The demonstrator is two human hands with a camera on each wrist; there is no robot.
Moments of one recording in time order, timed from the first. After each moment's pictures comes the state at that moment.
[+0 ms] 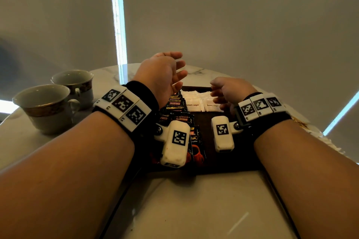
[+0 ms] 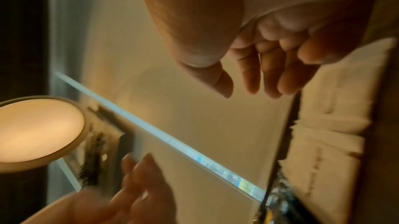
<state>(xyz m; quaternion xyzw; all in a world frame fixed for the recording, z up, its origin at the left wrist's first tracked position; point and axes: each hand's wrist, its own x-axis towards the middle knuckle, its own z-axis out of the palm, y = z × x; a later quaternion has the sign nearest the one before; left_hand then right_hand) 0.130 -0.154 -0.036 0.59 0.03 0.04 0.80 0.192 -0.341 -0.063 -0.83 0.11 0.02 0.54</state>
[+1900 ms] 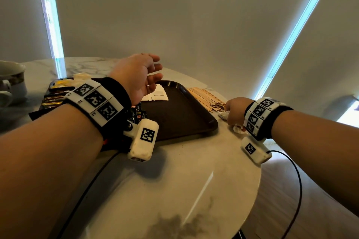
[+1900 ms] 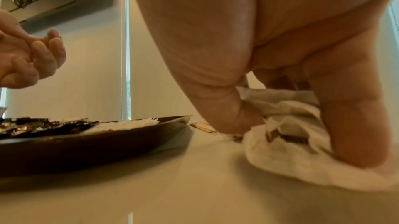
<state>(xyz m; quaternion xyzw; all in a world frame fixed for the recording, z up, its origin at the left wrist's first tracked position) 0.088 -0.201 -0.032 0.61 -0.06 -0.05 0.79 0.066 -0.482 -0.053 -0.97 0.18 0.09 -0.10</state>
